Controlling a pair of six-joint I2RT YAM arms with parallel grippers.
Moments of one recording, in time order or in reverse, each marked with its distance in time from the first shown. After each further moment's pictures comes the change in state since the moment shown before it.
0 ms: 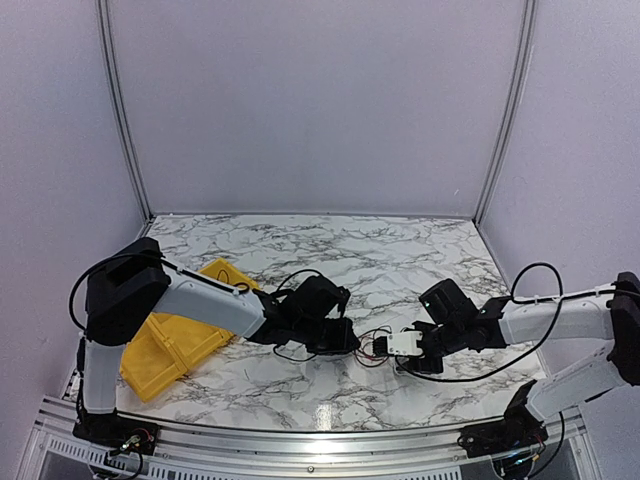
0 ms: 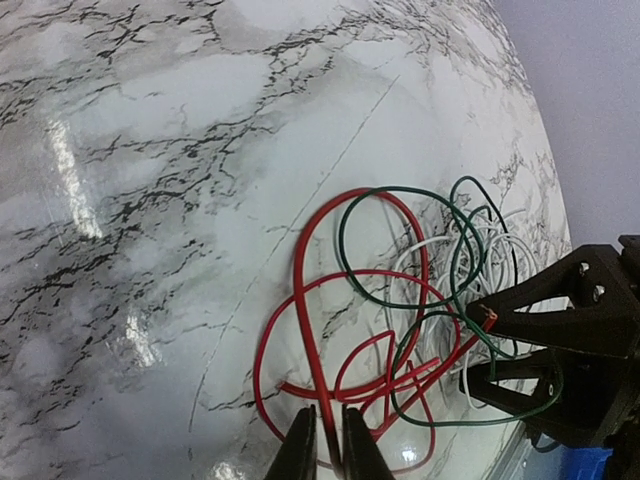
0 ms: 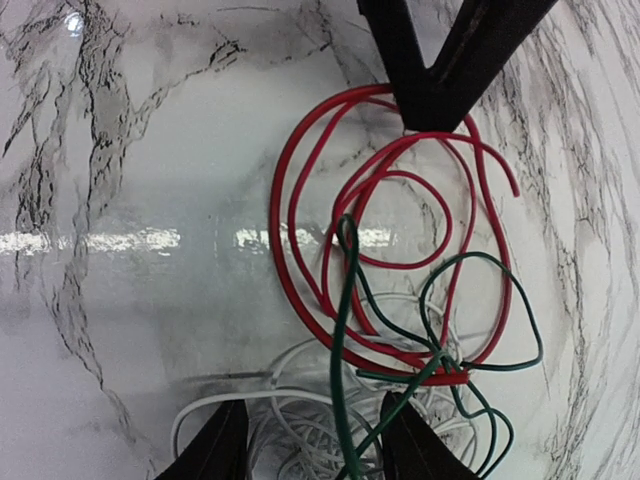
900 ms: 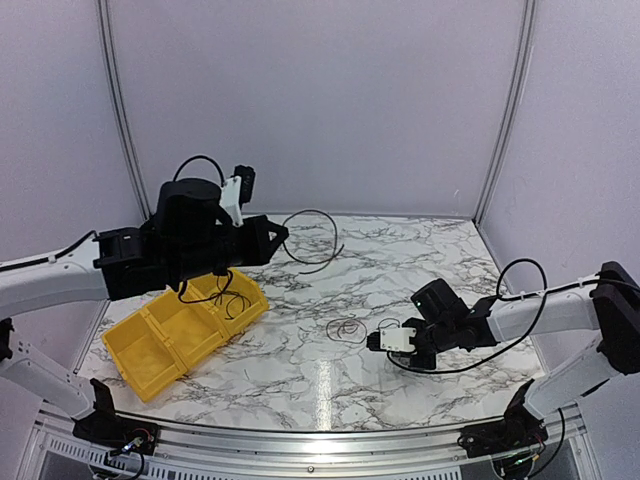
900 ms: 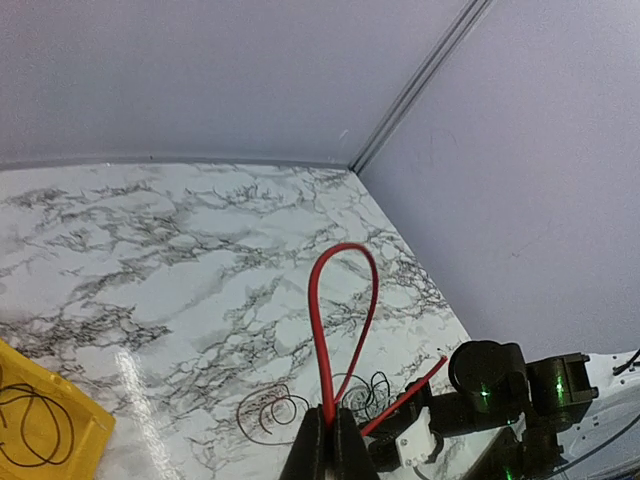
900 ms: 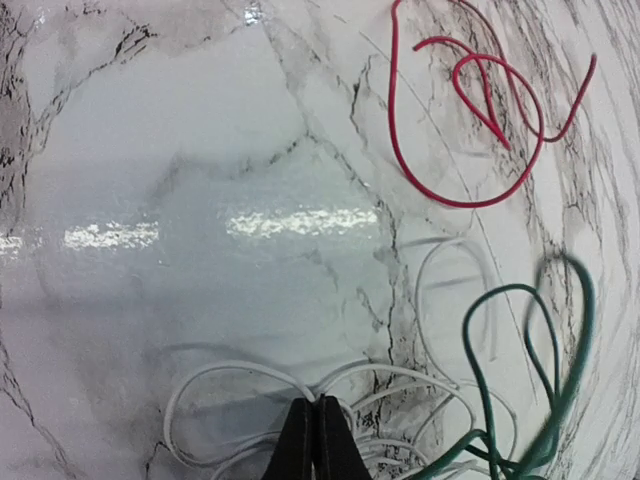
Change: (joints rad) left arm 0.045 -0.762 -0.127 -0.225 -0.403 0.234; right arm 0.004 0.097 0.022 0.081 0.091 0.031
